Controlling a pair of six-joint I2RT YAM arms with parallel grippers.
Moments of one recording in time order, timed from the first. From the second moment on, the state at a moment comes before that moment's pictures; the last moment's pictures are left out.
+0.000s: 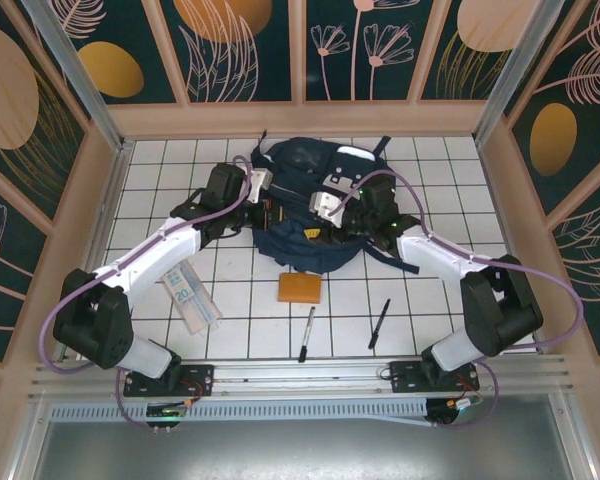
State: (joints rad) left arm -0.50 1.49 1.10 -0.31 0.38 -0.38; right arm 0.51 1.51 0.92 0.06 -0.62 -0.67
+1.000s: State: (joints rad) left arm -0.50 1.48 1.02 -0.22 0.33 -0.44; right arm 0.79 1.58 0.84 0.25 0.15 -0.56
